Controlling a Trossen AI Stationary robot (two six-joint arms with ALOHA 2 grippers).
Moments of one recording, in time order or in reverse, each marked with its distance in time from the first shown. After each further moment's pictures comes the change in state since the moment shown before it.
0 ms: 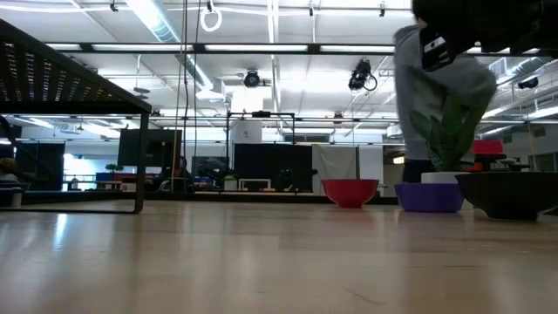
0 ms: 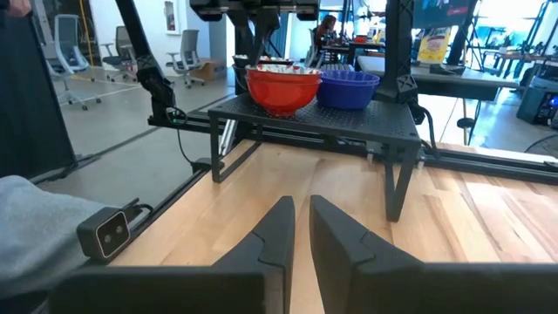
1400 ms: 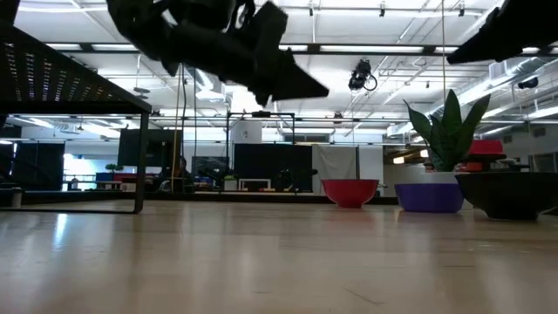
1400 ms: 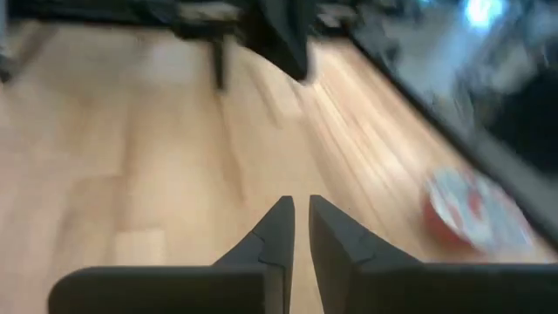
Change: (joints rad) left arm 0.916 -0.038 -0.942 2.013 0.233 1.050; right arm 0.312 -0.187 0.310 -1.233 0.793 0.558
